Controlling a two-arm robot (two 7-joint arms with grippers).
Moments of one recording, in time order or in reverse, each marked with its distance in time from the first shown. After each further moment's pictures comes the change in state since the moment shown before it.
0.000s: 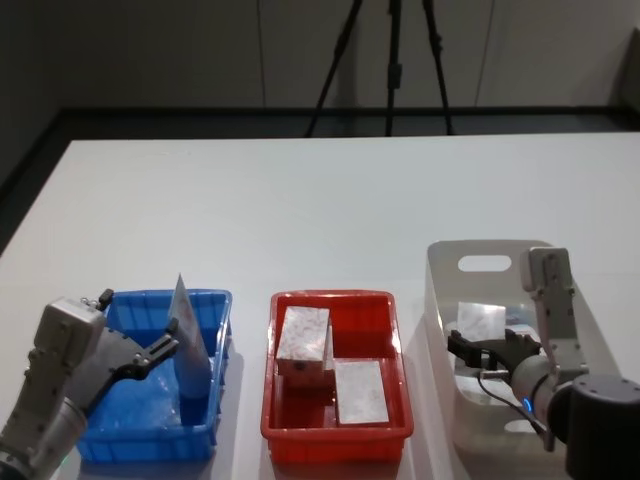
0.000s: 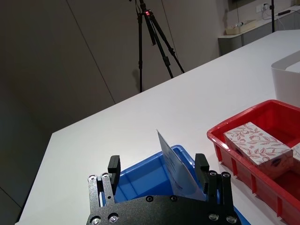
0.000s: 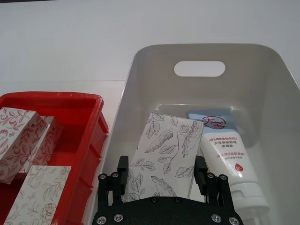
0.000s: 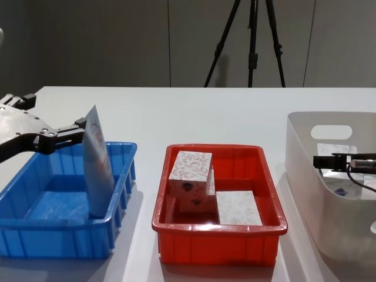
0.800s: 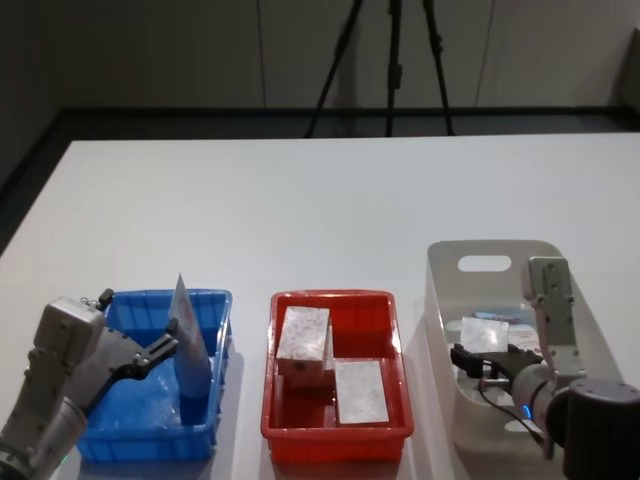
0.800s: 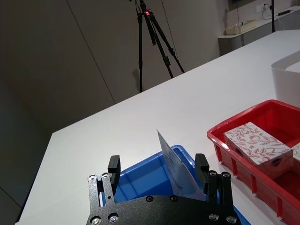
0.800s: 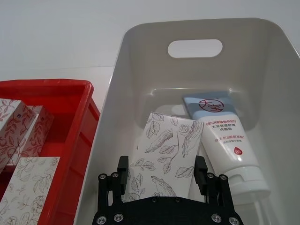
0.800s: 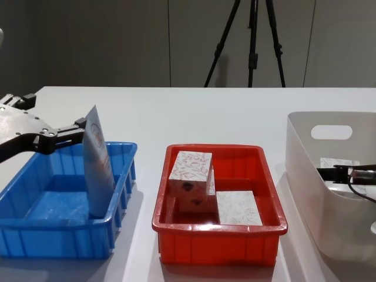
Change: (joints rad) left arm 0.000 0.000 0.000 0.000 0.000 0.000 0.000; right arm 0.010 -0.031 0.041 0.033 -0.029 0.039 -0.001
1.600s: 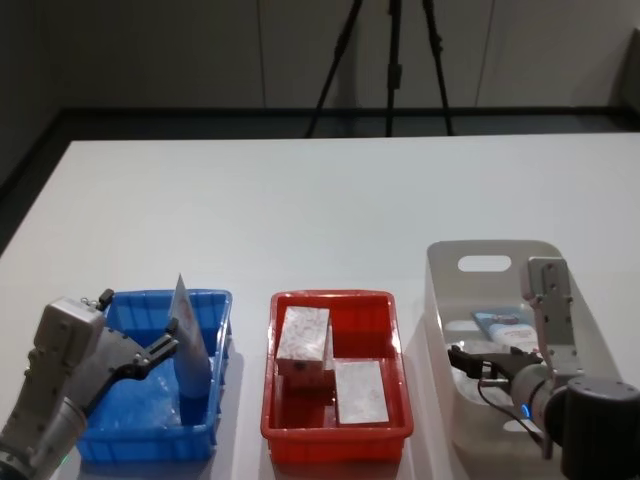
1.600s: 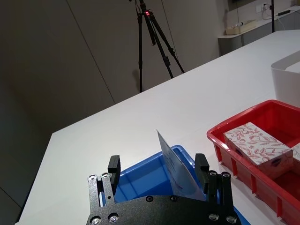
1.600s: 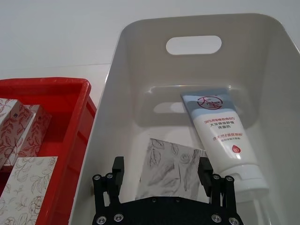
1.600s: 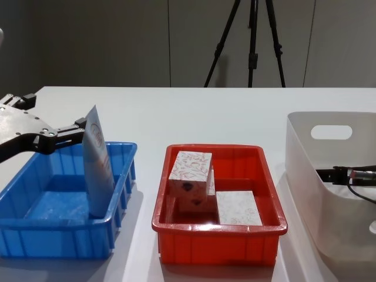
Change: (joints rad) left arm 0.000 0.000 0.000 0.000 0.000 0.000 0.000; right arm 0.009 -0.010 0.010 0.011 -0.009 0.011 -0.003
